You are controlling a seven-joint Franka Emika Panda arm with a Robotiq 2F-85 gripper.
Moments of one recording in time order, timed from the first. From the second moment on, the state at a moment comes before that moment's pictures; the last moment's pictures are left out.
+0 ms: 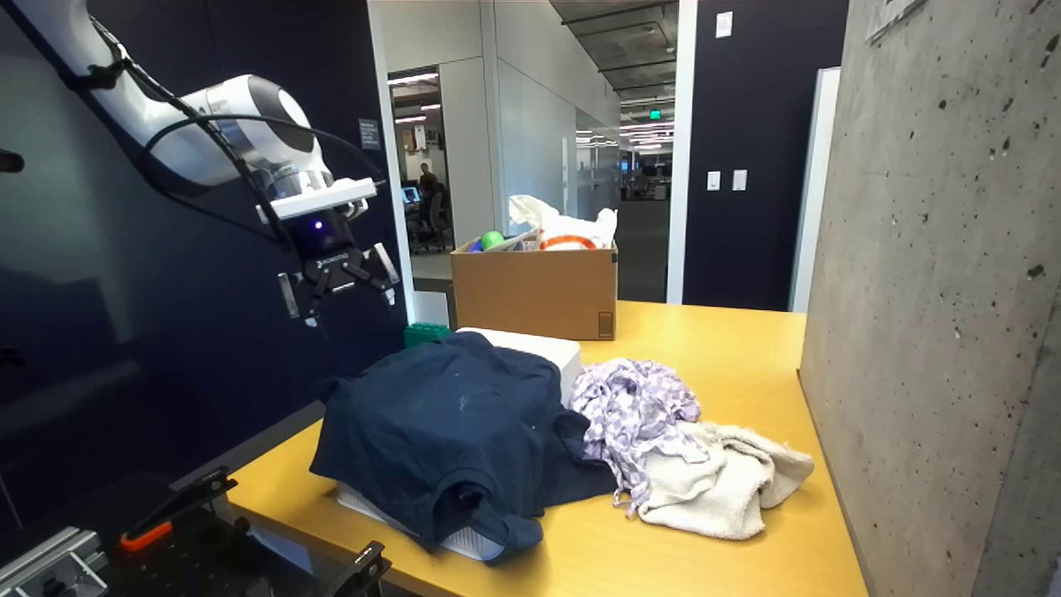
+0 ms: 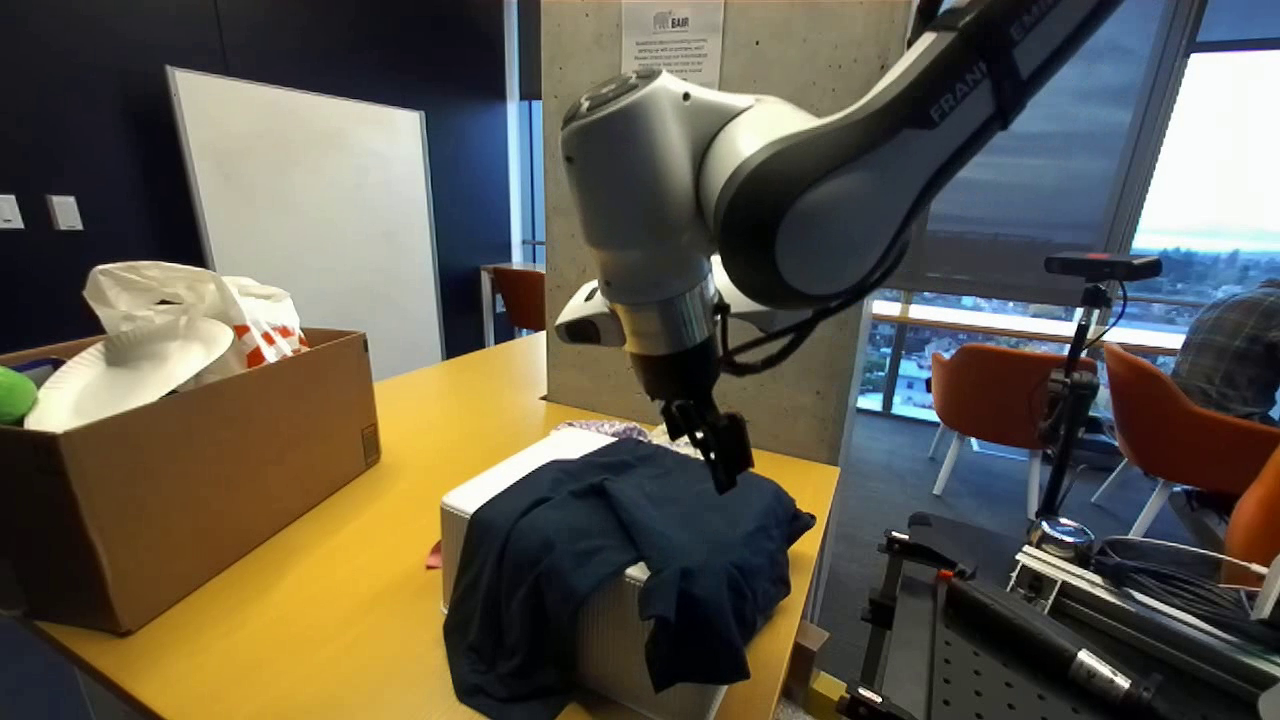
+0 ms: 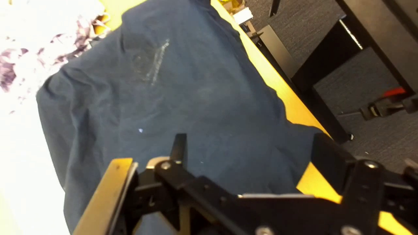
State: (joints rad) arm 0.16 0.30 0.15 -2.07 -0.56 2.12 -0.37
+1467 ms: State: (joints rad) arm -0.06 0.87 0.16 -1.12 -0.12 1.85 -1.51
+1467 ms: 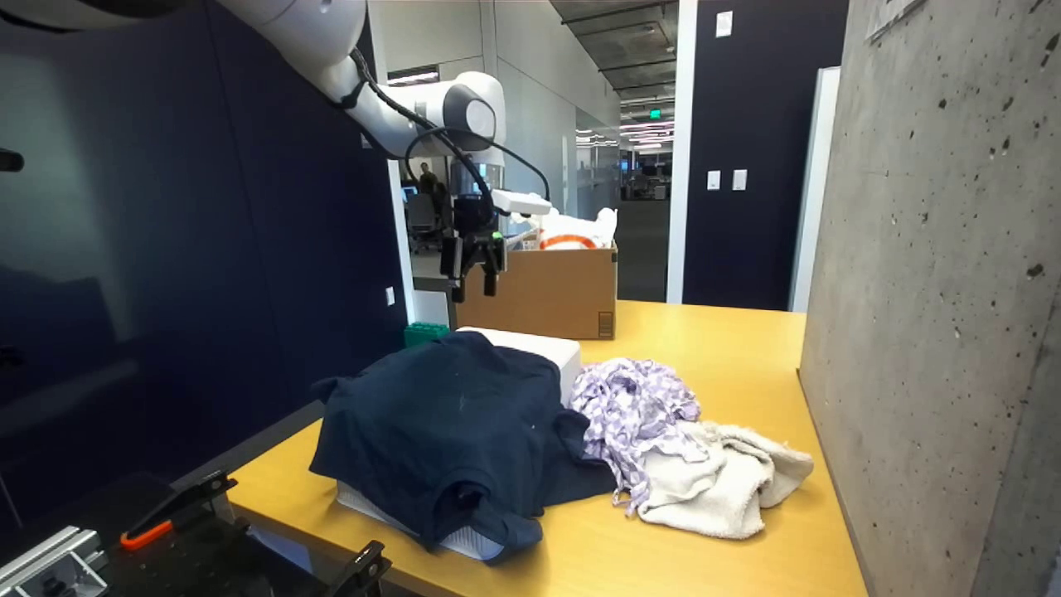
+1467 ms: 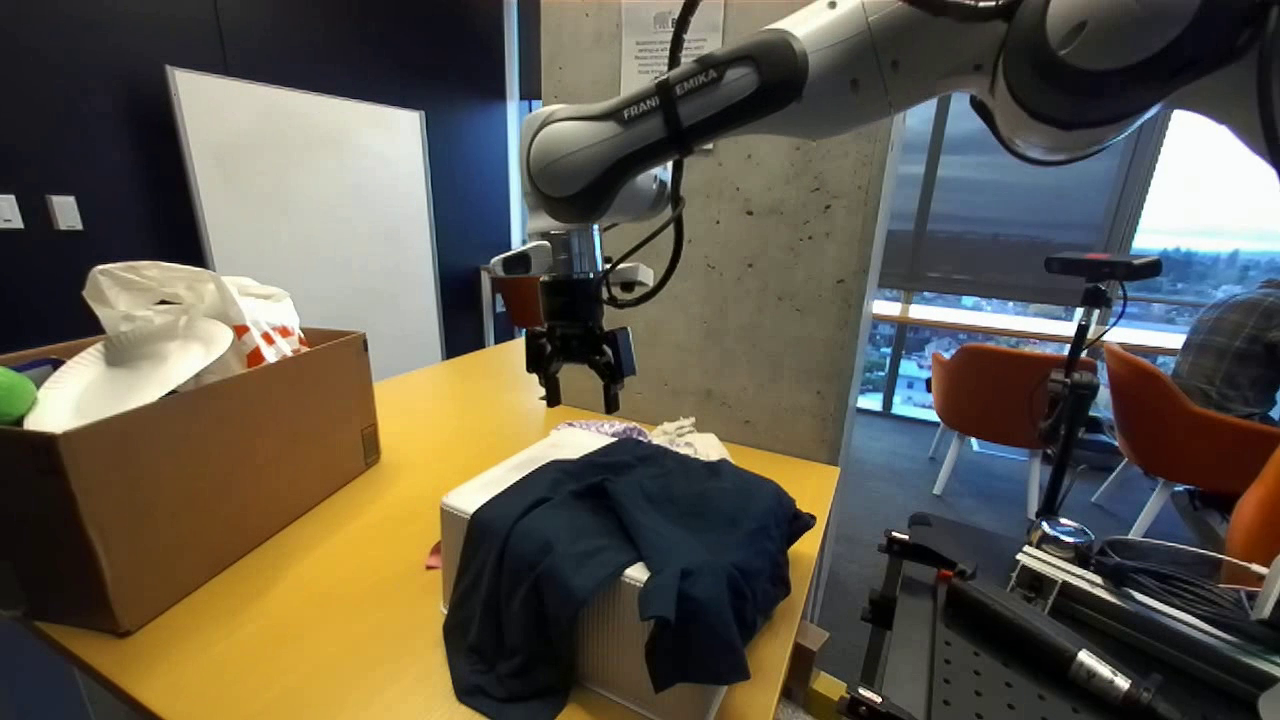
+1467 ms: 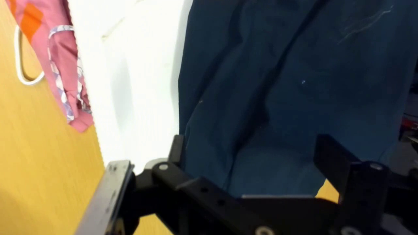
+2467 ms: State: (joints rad) arm -0.02 1.18 0.16 -0.76 -0.09 1.71 -1.56
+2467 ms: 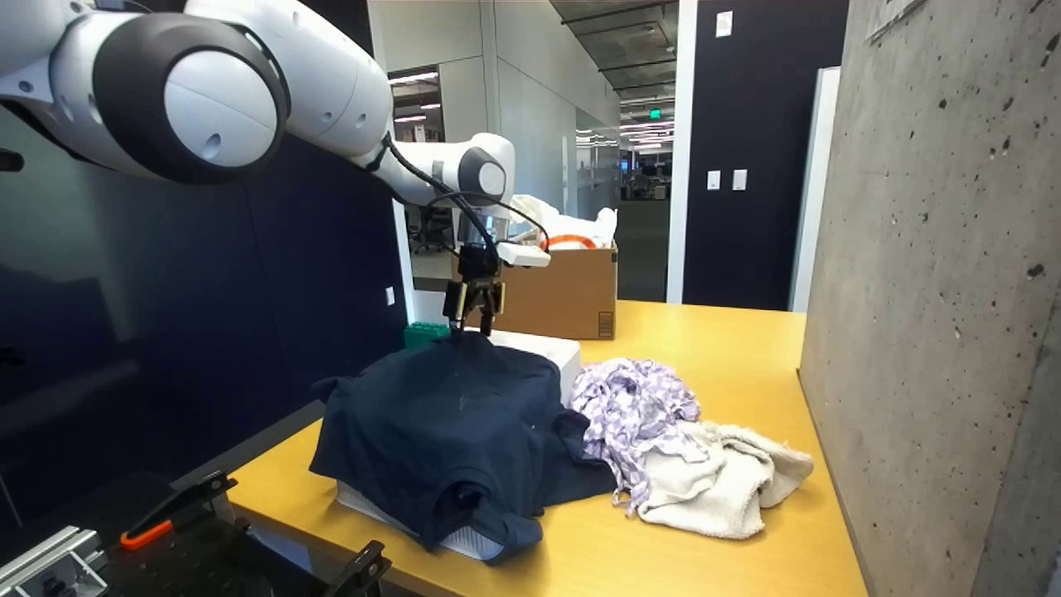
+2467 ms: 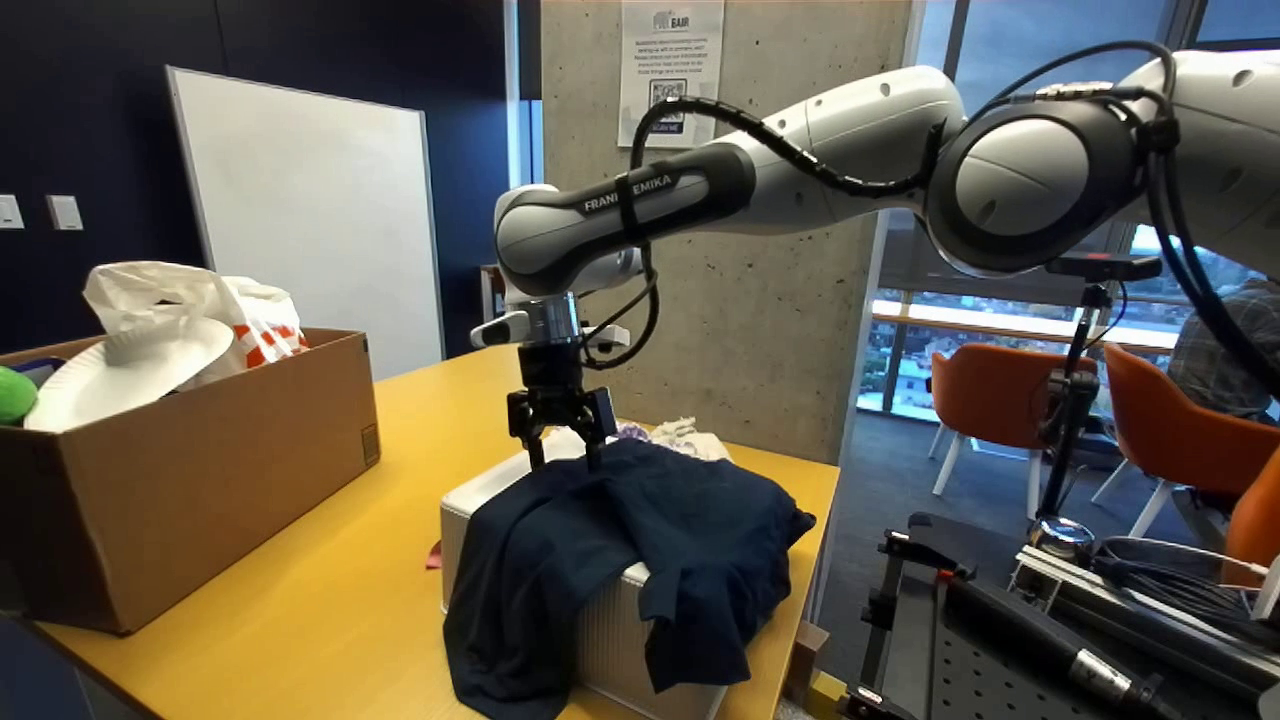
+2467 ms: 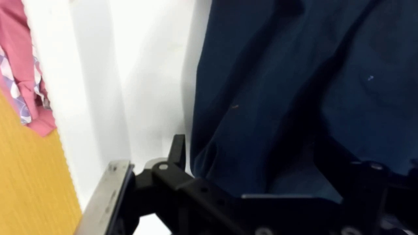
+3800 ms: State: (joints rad) arm -0.01 1.26 0.14 -0.58 -0.09 1.60 -1.58
